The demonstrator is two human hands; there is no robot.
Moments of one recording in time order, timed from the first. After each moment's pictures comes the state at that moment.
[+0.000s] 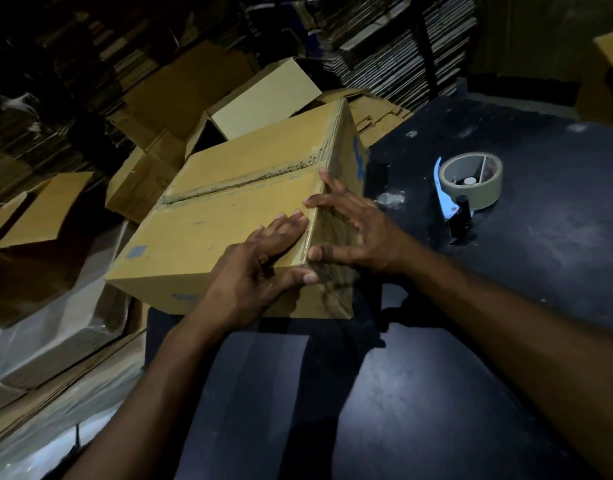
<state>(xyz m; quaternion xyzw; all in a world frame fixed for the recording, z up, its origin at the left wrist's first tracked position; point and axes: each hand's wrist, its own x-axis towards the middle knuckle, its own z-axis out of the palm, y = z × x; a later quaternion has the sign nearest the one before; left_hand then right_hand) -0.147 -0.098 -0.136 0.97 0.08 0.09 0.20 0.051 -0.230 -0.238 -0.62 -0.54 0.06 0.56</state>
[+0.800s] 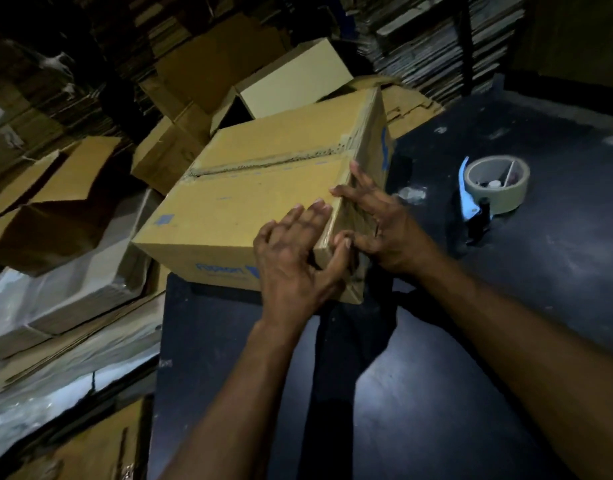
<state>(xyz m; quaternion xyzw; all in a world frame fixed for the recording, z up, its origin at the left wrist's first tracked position) -0.133 -0.132 -0.204 0.92 0.16 0.36 0.01 0.049 -0.225 -0.252 -0.63 -0.55 0.04 0.55</state>
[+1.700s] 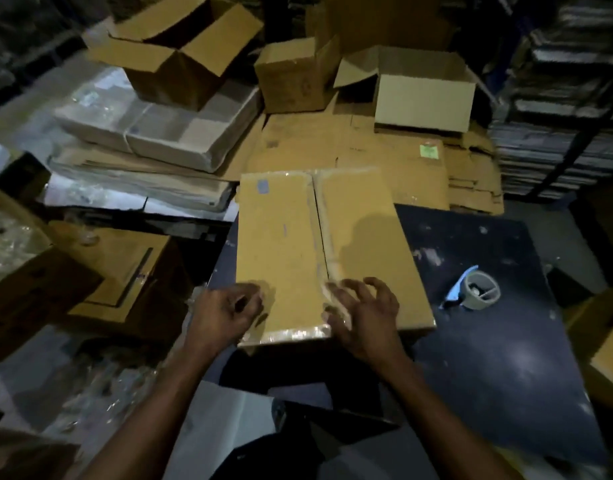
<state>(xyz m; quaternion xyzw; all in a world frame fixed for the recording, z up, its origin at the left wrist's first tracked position) -0.399 -0.232 -0.102 0.77 0.53 0.28 0.20 -0.111 -0.339 -0.106 -0.73 -0.65 0.05 0.20</state>
